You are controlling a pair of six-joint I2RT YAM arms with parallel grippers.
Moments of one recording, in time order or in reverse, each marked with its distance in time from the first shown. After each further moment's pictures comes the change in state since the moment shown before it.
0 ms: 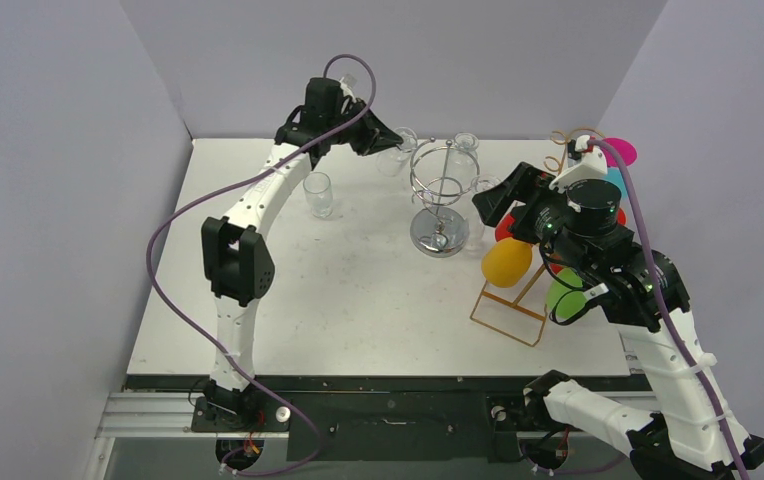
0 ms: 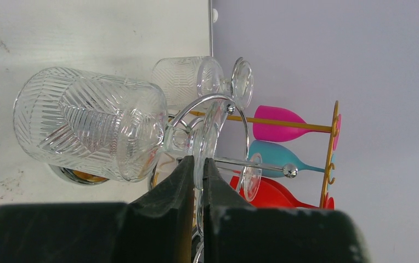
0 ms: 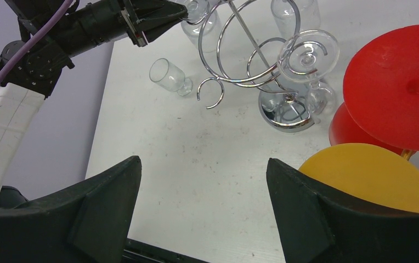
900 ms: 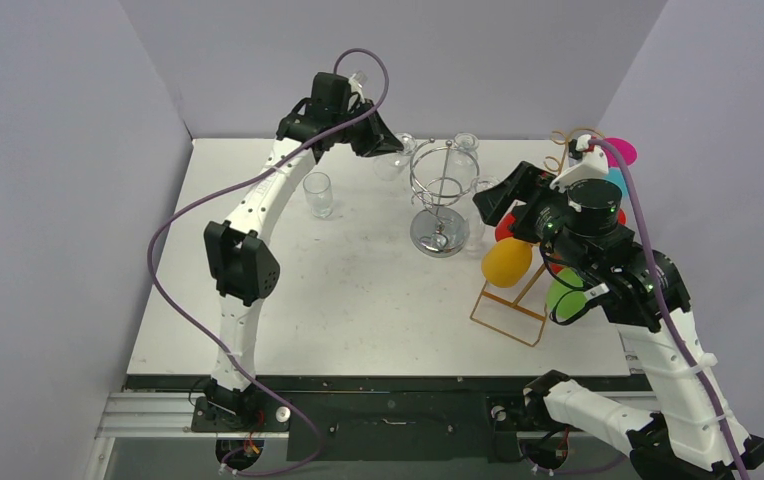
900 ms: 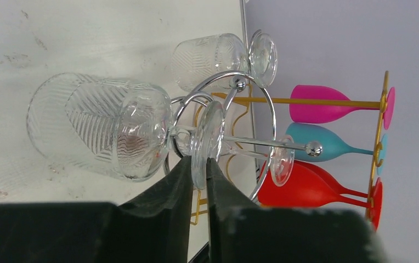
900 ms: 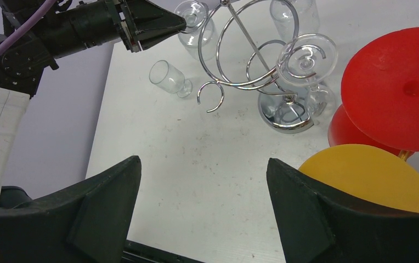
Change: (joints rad) left arm -0.032 0.027 0.156 -0.234 -0.064 0.219; right arm 0.001 0.001 0.005 0.000 0.006 0.000
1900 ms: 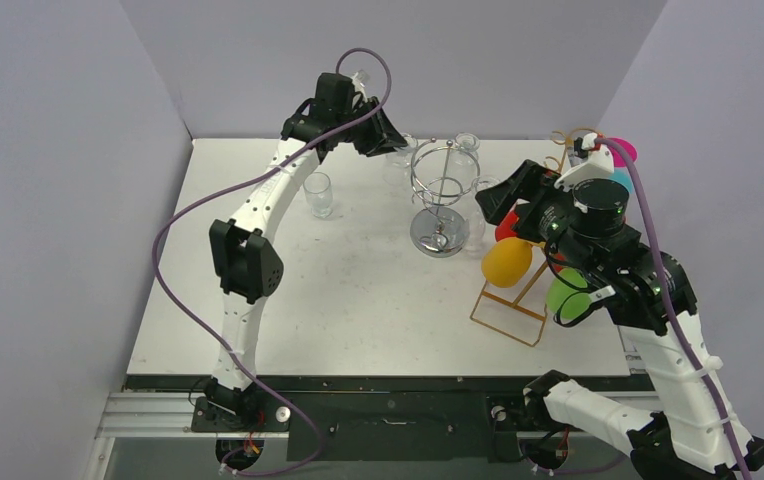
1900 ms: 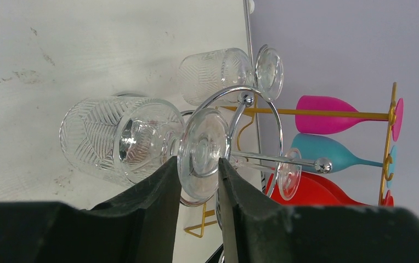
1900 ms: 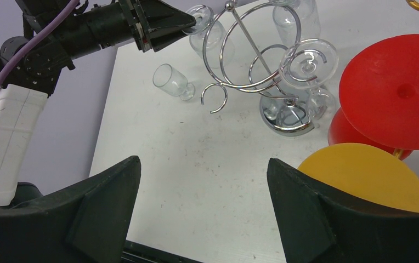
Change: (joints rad) left arm -0.007 0.037 0.032 0.023 -0.026 -0.005; right arm 0.008 0.000 0.034 -0.020 0.011 -0.001
